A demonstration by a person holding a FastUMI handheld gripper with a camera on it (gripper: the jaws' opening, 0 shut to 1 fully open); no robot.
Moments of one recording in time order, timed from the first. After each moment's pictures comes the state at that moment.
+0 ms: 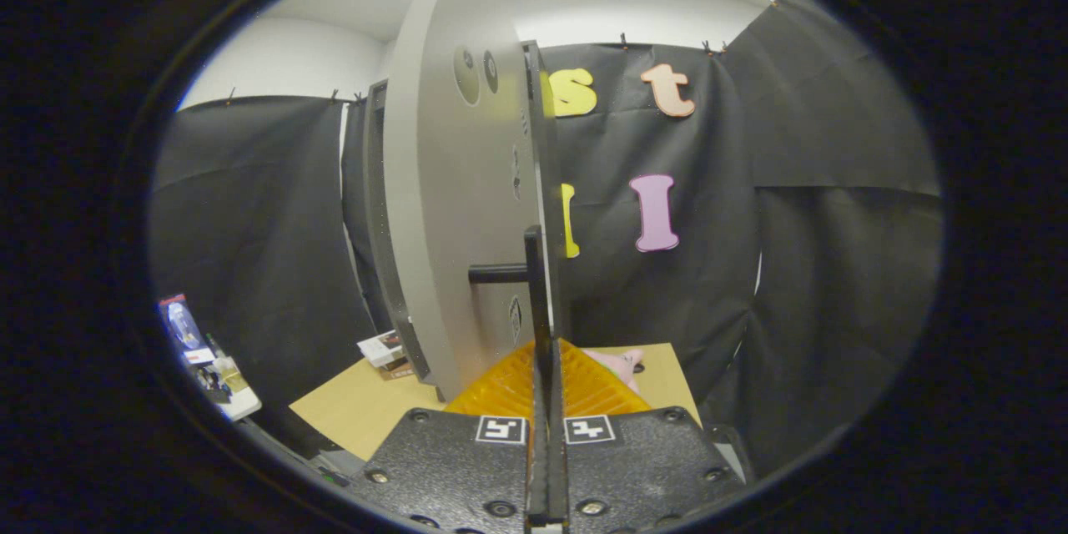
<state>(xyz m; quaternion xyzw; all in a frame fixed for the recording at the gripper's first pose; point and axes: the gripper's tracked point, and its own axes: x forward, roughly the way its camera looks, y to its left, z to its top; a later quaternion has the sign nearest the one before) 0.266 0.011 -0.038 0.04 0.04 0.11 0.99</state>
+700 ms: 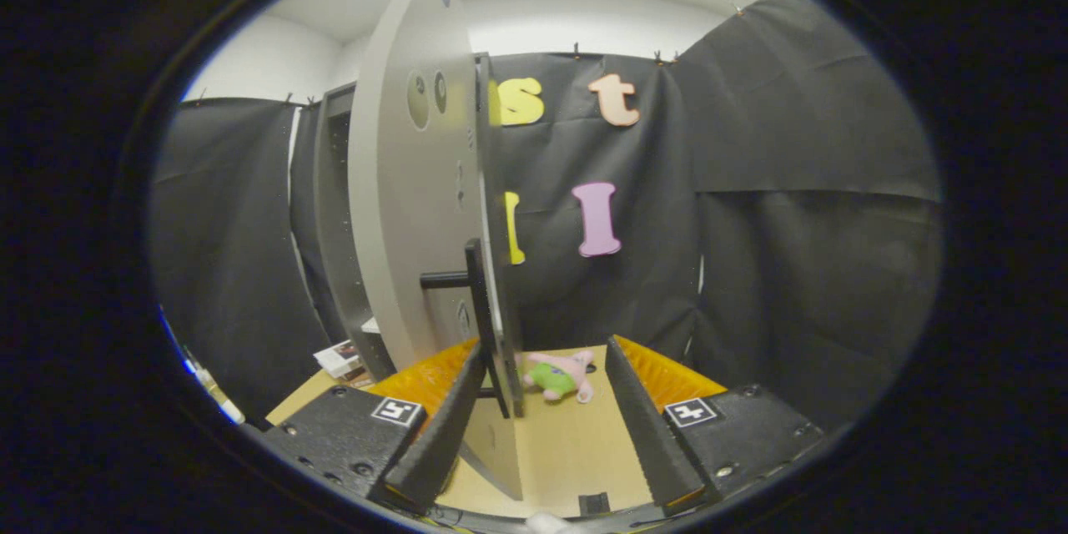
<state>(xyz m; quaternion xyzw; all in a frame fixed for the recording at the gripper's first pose) 0.241 -0.035 -0.029 0.04 0.02 -0.04 1.00</state>
